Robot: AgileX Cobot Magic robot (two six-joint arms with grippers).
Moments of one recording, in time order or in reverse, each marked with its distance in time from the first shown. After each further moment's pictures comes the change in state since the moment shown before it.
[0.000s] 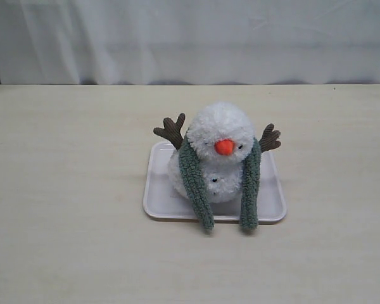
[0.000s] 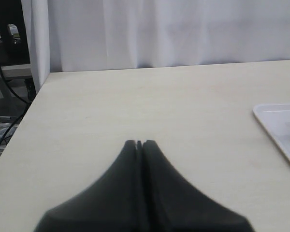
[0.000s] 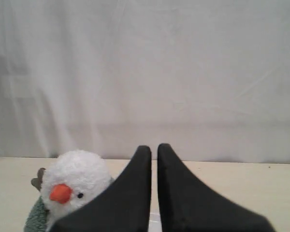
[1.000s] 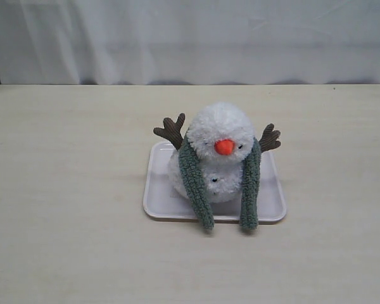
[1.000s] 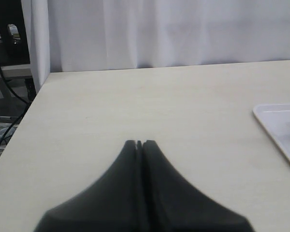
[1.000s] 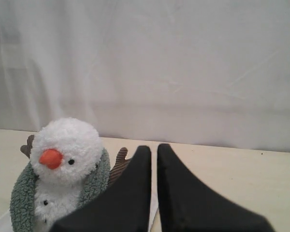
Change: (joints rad) left arm 0.000 0.000 0.000 0.000 0.000 0.000; right arm 0.000 -0.002 0.096 -0.620 -0.048 0.544
